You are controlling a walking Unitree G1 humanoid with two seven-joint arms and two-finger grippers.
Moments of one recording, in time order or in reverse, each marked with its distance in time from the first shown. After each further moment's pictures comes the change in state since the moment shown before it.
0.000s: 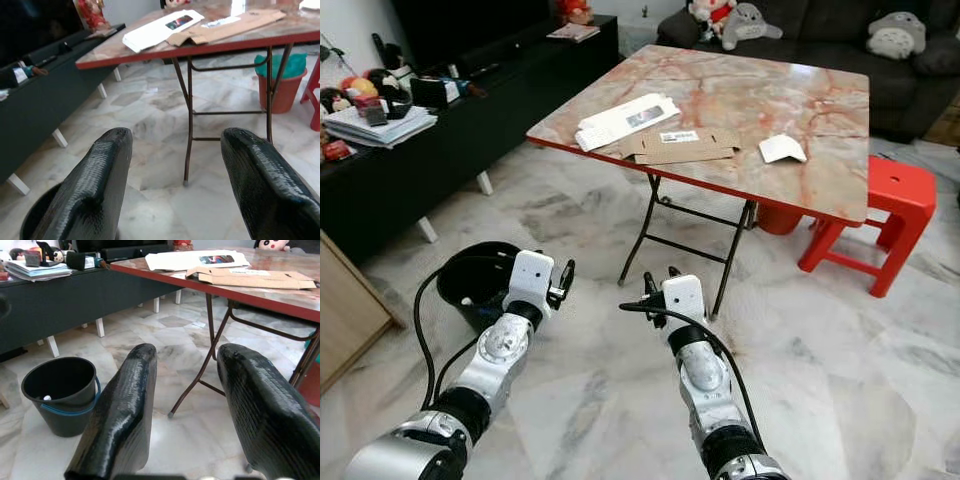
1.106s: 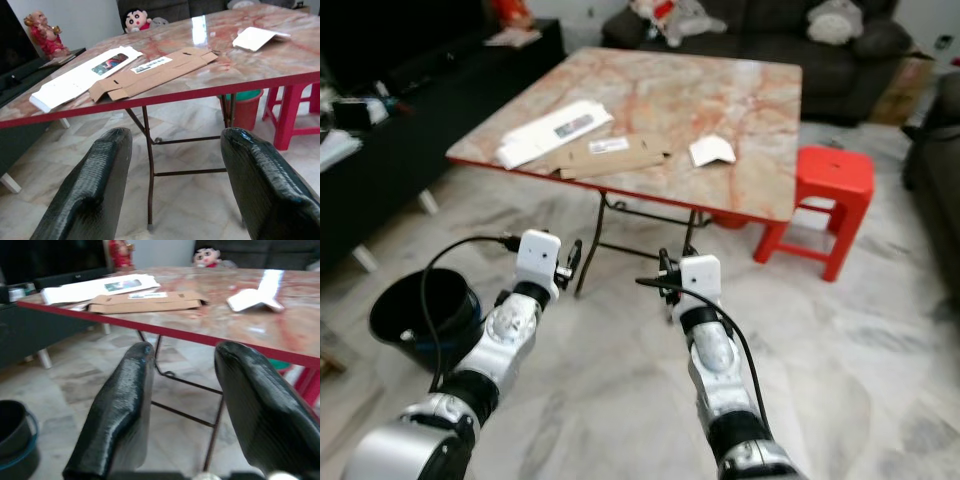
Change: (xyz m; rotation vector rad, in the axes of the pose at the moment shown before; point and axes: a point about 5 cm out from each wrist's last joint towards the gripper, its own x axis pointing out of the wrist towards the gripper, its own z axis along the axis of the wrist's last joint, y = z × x) left arm 0.010 0.007 0.015 0.010 -0.040 0.029; right arm 0.013 0.002 0.023 0.050 -0.091 -0.013
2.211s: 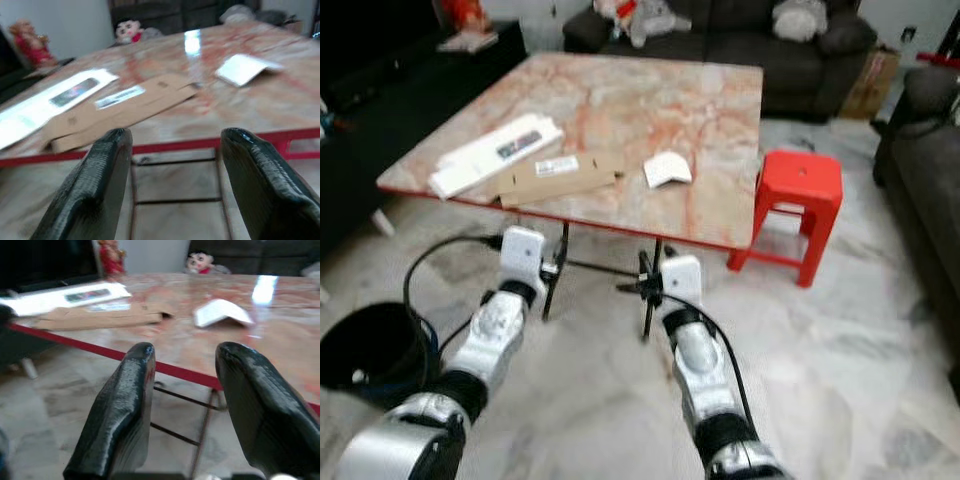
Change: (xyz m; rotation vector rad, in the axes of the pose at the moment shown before) left arm 0.003 -0.015 0.007 -0.065 -0.026 -0.023; right arm -0.004 -0.014 -0.002 -0.032 0.009 -0.018
